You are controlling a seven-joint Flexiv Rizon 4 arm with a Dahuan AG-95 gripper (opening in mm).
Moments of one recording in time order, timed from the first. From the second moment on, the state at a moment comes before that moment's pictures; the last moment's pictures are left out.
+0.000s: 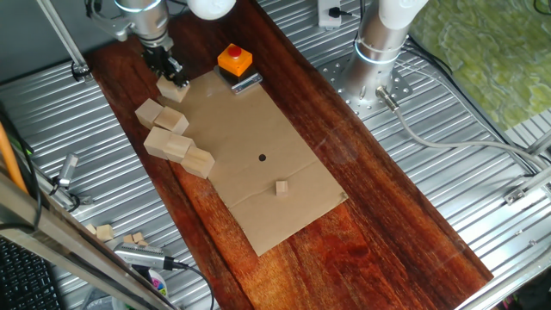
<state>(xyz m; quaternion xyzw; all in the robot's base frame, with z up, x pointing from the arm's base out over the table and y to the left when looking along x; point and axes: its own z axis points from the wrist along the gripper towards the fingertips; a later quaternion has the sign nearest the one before) 0.542 -0.178 0.114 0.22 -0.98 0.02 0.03</state>
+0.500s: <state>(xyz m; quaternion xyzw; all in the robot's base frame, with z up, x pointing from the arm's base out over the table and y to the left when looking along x) 0.514 -0.149 0.131 0.16 -0.99 0.02 0.04</state>
